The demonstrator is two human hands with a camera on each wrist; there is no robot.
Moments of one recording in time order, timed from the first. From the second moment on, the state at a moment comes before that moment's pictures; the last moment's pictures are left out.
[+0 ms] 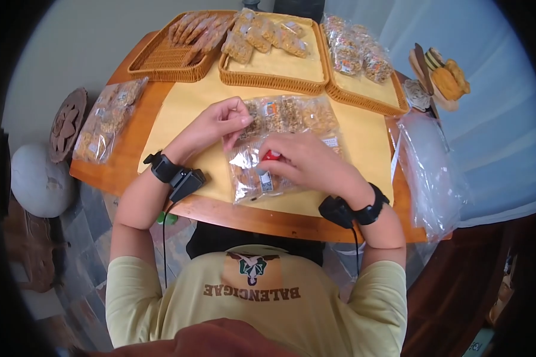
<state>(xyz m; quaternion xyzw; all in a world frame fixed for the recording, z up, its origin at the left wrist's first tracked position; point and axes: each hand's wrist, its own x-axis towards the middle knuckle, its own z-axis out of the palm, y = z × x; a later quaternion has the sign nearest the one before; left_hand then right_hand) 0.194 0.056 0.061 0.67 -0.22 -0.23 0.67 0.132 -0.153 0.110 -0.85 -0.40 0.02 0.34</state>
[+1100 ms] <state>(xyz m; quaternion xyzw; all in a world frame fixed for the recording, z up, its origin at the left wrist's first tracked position) 0.197 0.055 0.057 0.69 -0.23 -0.22 0.65 0.128 -0.144 0.089 -0.89 -0.41 0.09 0.19</state>
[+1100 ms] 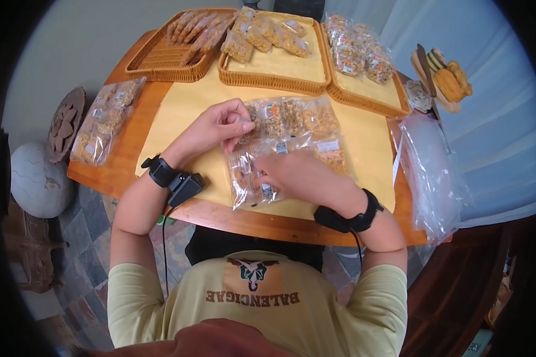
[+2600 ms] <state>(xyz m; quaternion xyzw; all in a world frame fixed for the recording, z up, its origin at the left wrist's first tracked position) 0.196 0.055 0.063 0.70 -0.21 -0.21 0.65 0.111 -0.133 0.072 -0.90 -0.41 -0.04 0.10</state>
